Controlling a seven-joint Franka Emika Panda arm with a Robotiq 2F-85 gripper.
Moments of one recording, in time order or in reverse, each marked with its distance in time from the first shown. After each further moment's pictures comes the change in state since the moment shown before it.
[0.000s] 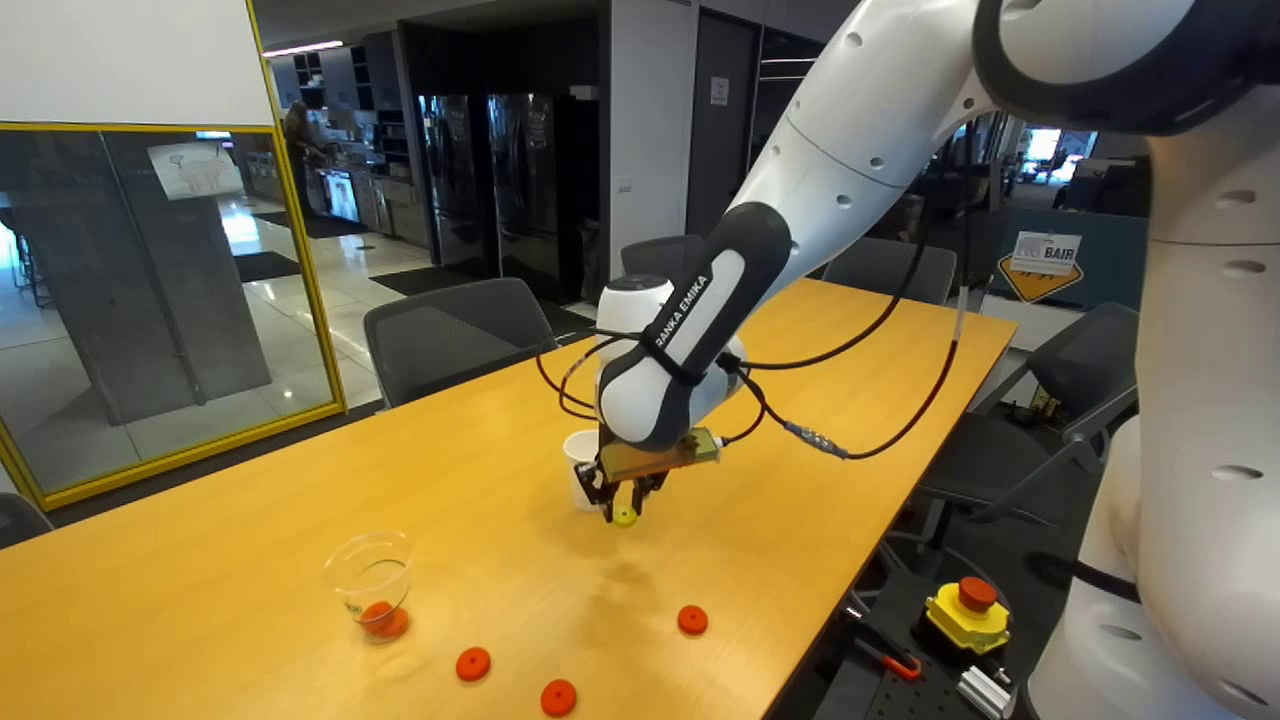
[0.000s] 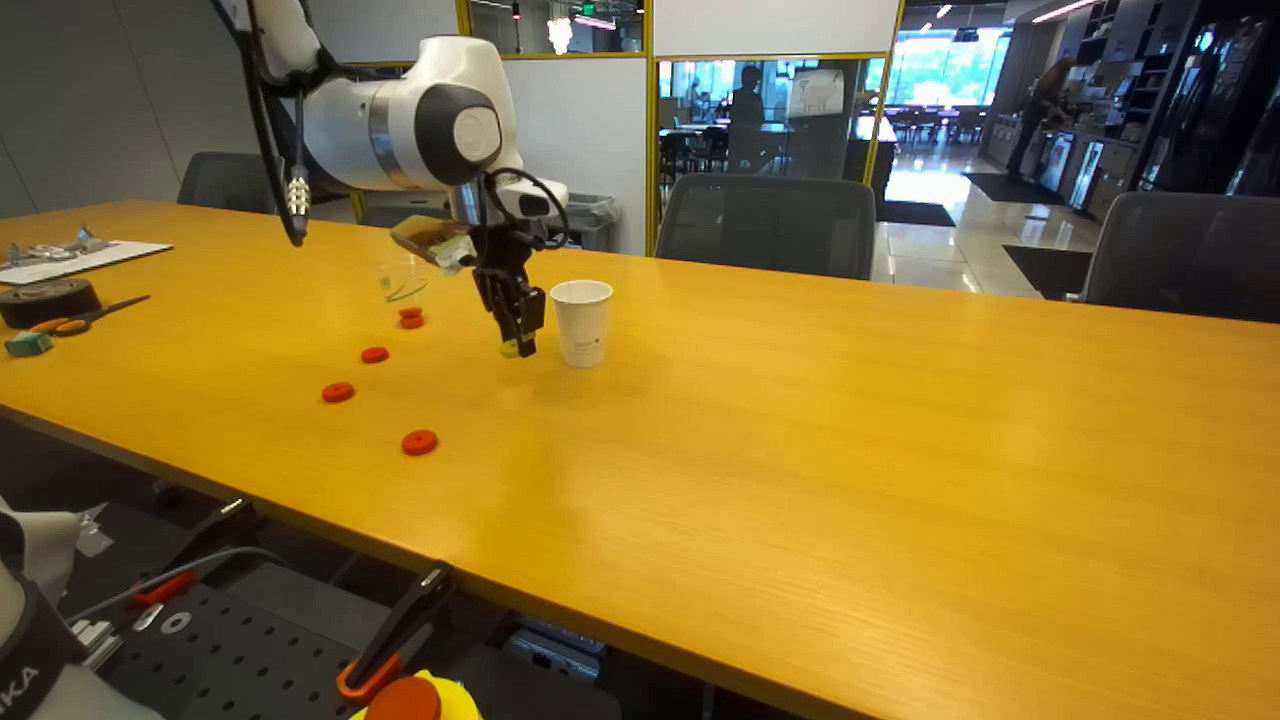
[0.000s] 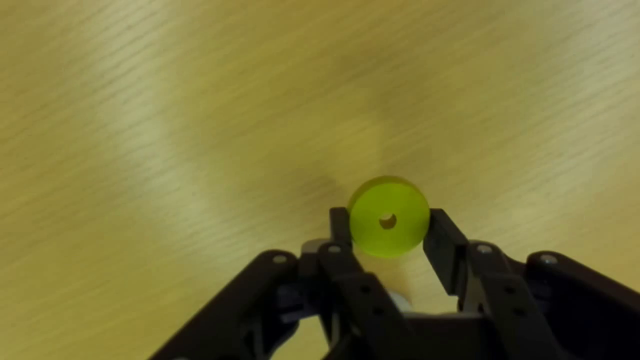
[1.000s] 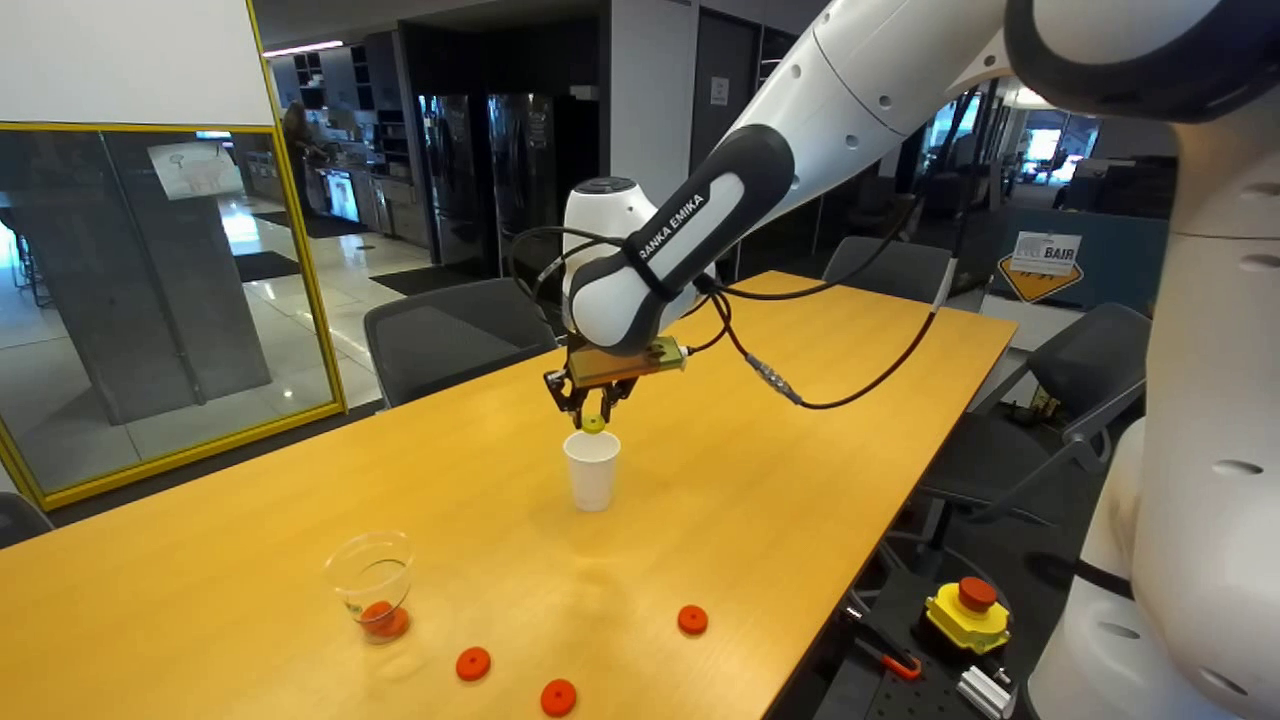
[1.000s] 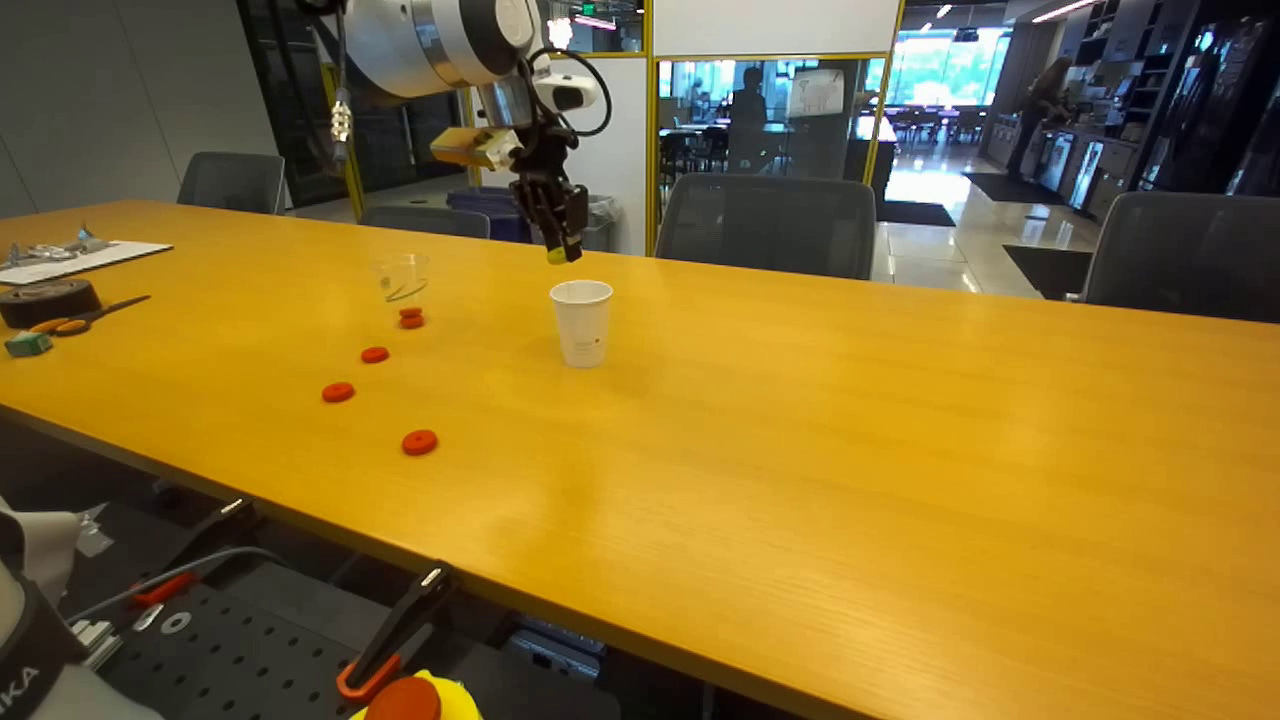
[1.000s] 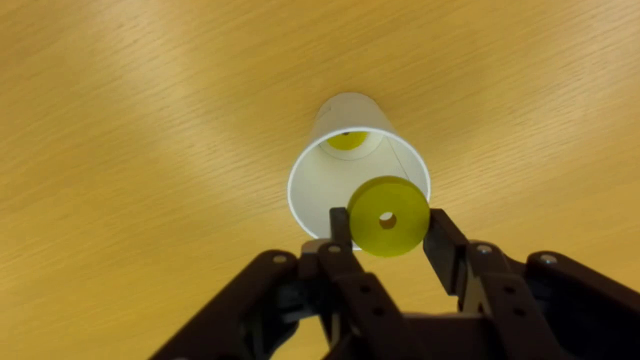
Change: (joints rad) arm -0.050 -0.040 0.019 0.235 -0.146 -0.162 0.037
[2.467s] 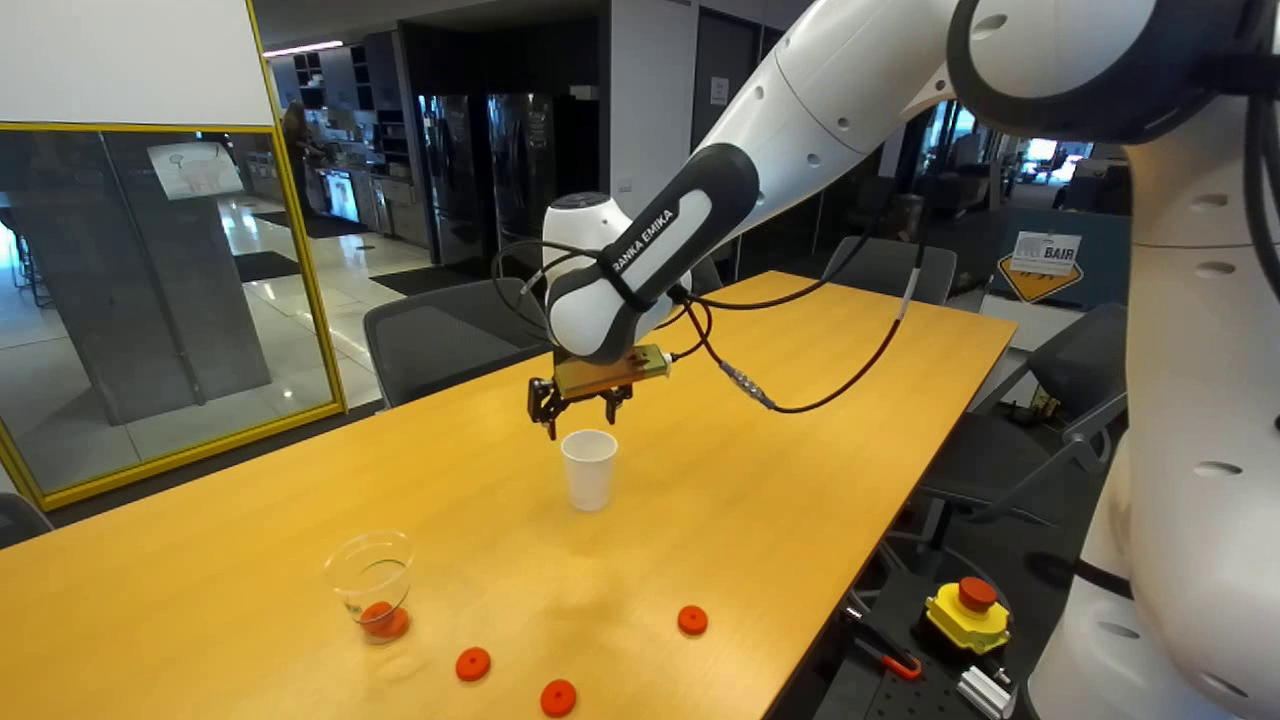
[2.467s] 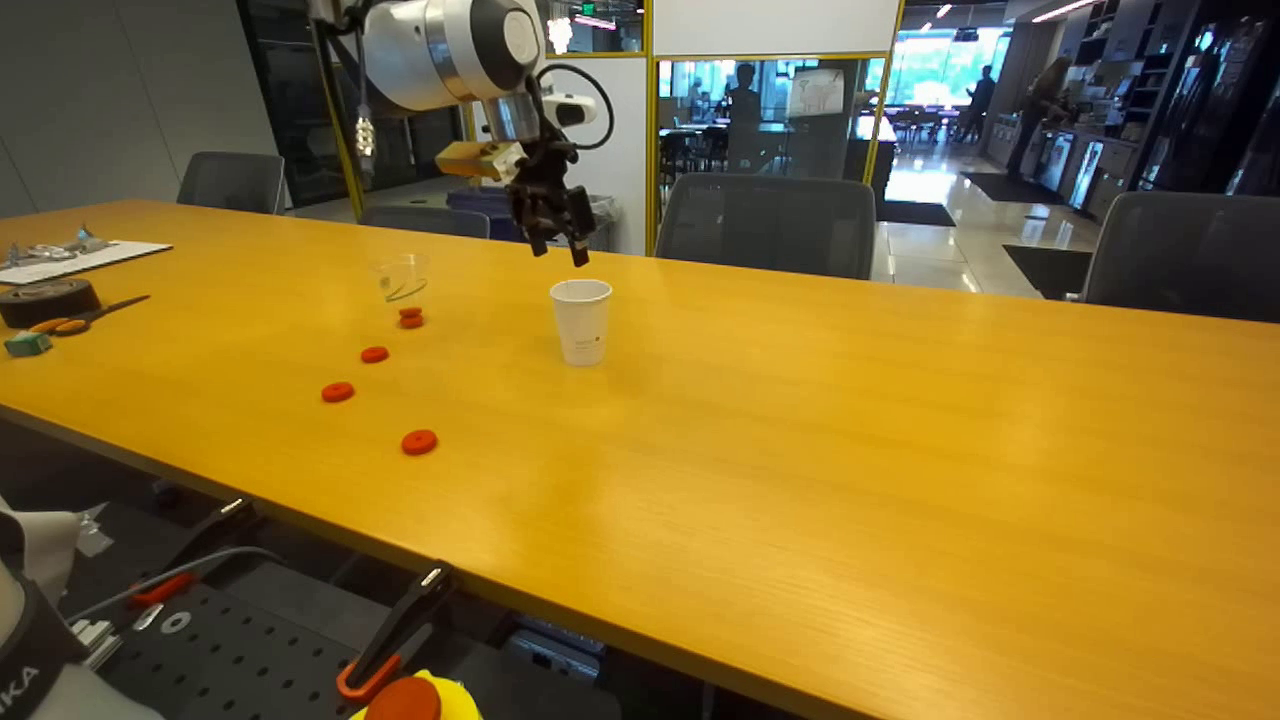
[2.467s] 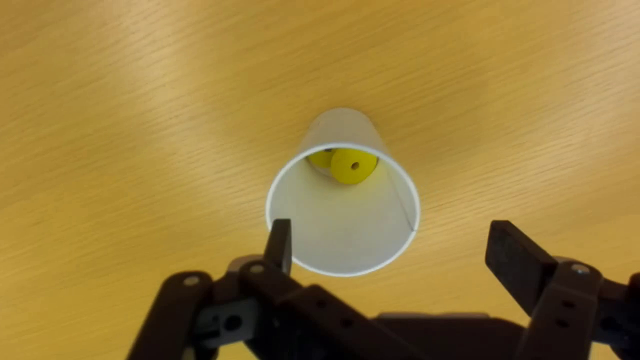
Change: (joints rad) arm -0.003 0.074 0.029 0.073 0.009 -0.055 -0.022
